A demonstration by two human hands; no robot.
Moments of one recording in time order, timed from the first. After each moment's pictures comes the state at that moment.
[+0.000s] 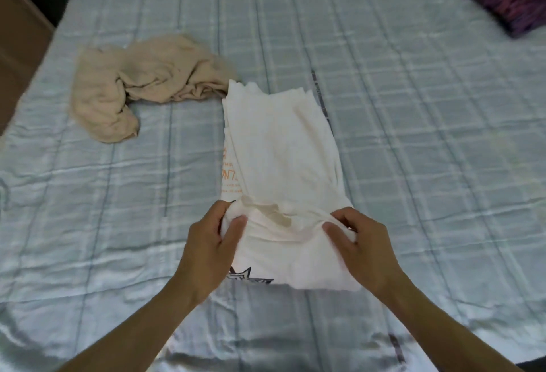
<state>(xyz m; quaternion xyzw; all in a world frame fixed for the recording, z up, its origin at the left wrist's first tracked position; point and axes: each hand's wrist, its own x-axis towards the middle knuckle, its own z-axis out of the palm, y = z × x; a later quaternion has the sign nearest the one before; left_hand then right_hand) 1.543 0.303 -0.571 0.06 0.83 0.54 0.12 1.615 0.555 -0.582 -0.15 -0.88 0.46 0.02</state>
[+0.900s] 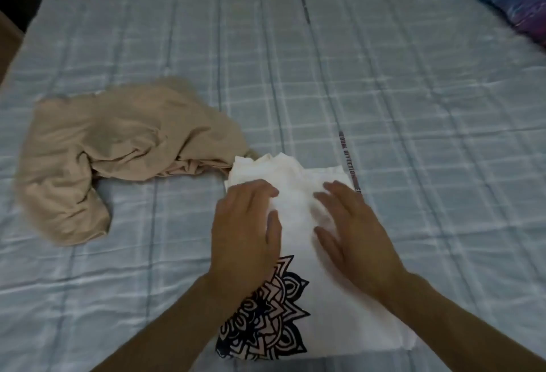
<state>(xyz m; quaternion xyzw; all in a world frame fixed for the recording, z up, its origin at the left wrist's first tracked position) 1.303 0.384 -0.609 0.22 0.92 0.30 -0.10 1.365 0.583 -0.611 0.00 -0.98 0.21 0.02</state>
